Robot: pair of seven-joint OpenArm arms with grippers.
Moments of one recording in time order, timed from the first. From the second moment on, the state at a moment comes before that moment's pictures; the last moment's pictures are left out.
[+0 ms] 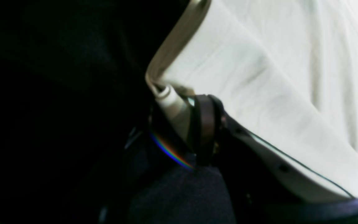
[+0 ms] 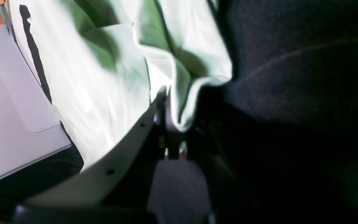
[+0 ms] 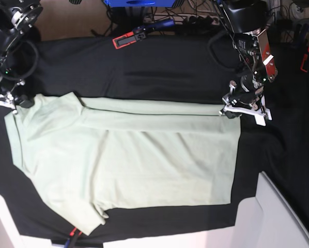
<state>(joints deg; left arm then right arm) 2.9 -1.9 -27.9 68.5 -22.0 -9.6 30.0 6.1 11.3 51.8 47.5 40.7 21.1 -56.5</state>
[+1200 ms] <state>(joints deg) 15.1 -1.7 -27.7 81.5 -21.8 -9.8 32.2 0.6 10.5 52.3 58.5 41.0 21.1 -63.4</state>
